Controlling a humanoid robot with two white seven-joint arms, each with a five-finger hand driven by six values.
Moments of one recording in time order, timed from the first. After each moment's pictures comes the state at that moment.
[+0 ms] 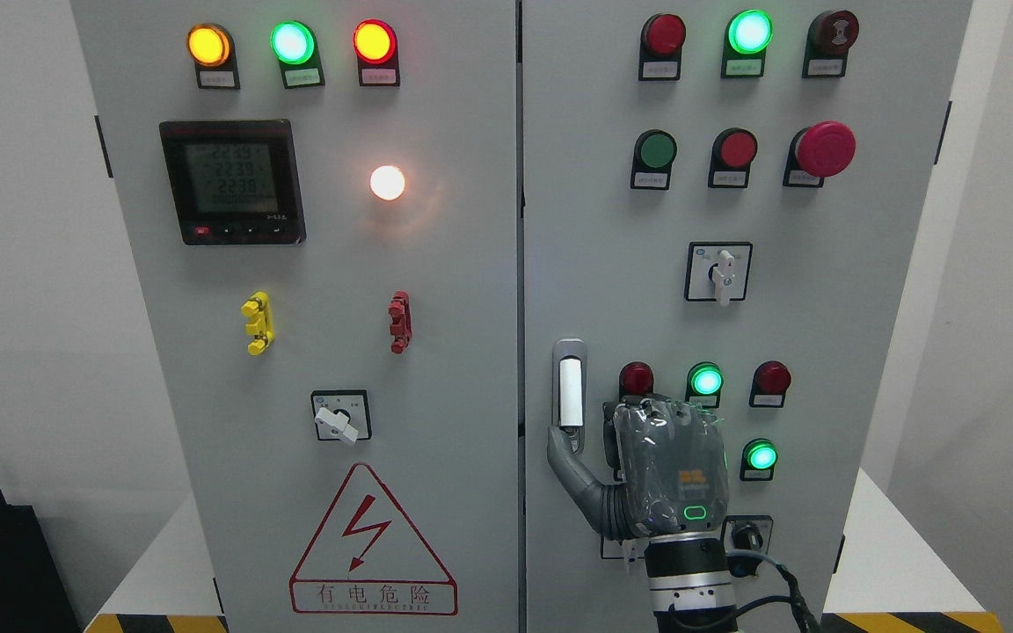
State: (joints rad) left arm -0.05 -0.04 0.00 0.00 0.12 -0.12 -0.14; right arm -0.49 0.13 0.25 -1.62 1.35 0.15 -0.25
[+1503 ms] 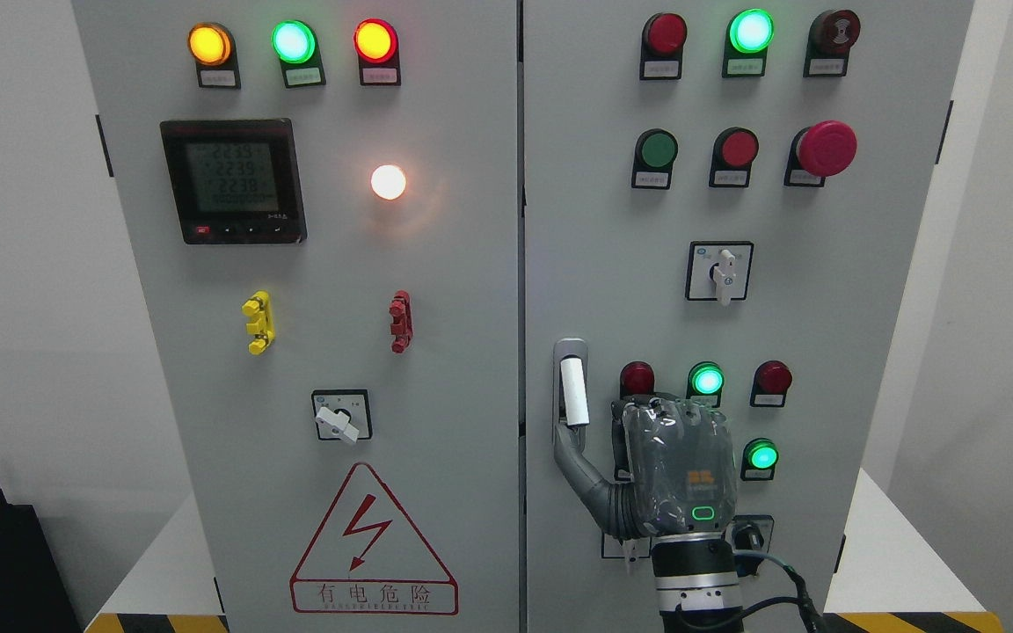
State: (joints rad) left arm -0.05 -0.04 0.00 0.00 0.12 -0.12 -0.14; right arm -0.49 0.13 0.24 -1.62 1.35 0.15 -0.26
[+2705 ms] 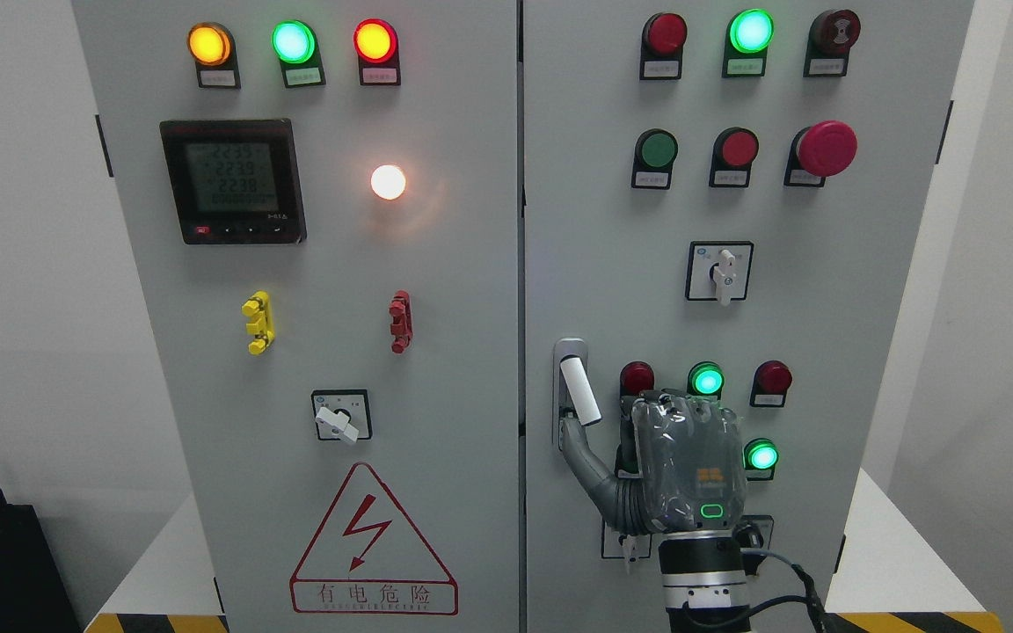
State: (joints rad) left arm -0.05 -0.04 0.00 0.00 0.12 -0.12 -0.14; right arm -0.49 0.13 0.23 -1.63 1.35 0.16 -0.27
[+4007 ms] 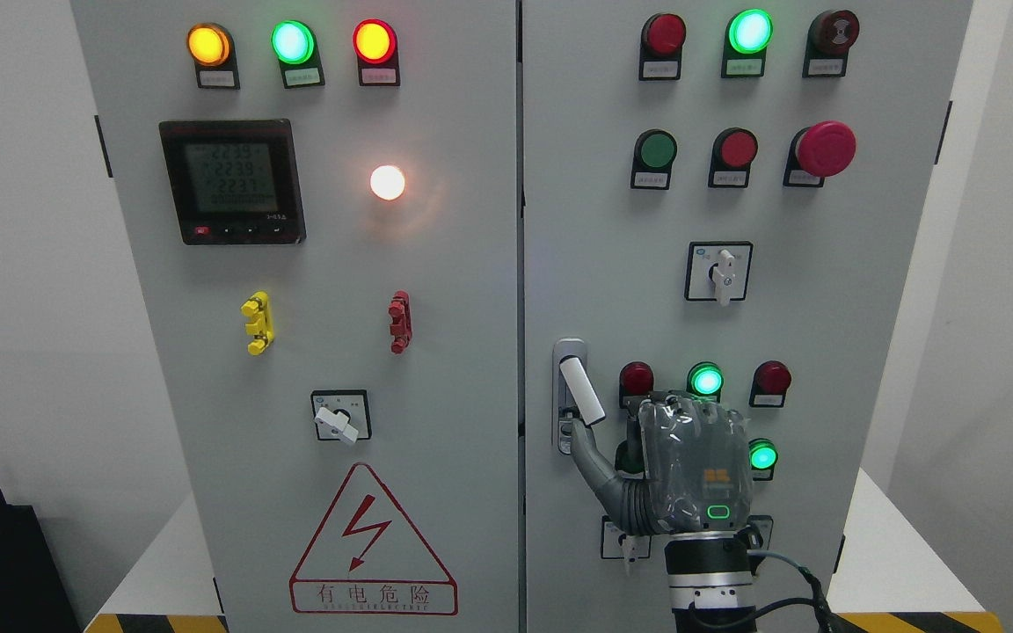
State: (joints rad) left arm -0.05 -0.04 0.00 0.00 0.12 -0.12 -0.14; right arm -0.48 0.13 0.21 -1.64 1.35 0.15 -0.27
